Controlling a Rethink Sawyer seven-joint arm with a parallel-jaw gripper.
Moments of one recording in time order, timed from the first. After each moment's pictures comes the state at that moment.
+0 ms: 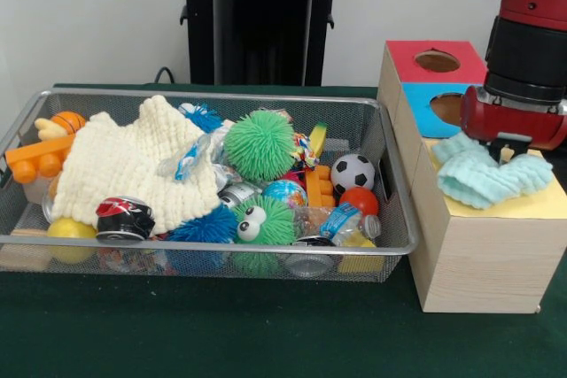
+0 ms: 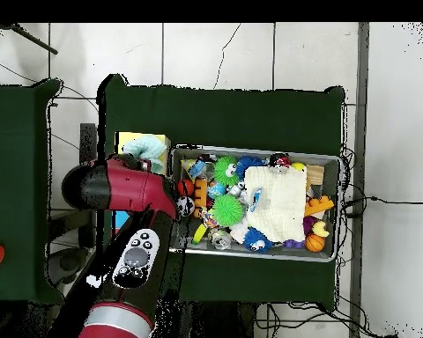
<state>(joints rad) 0.33 -0.37 -0.33 1.41 0.41 0.36 1.74</state>
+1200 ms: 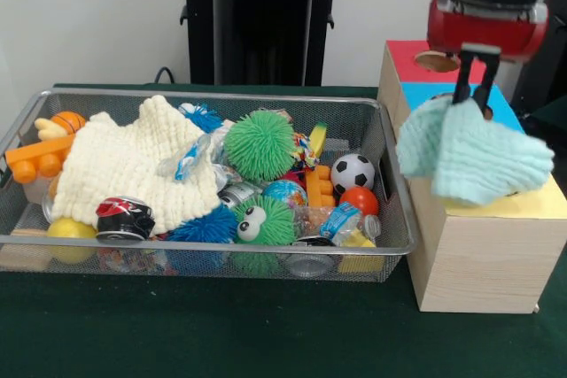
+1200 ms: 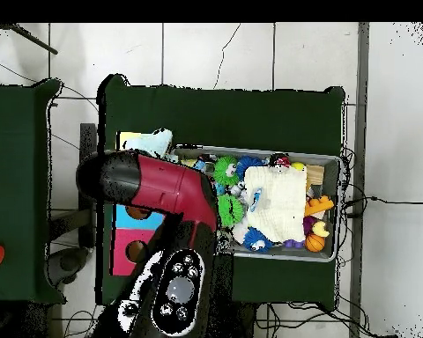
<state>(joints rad) 0.20 -0.59 -0.32 1.46 0.39 0.67 1.74</state>
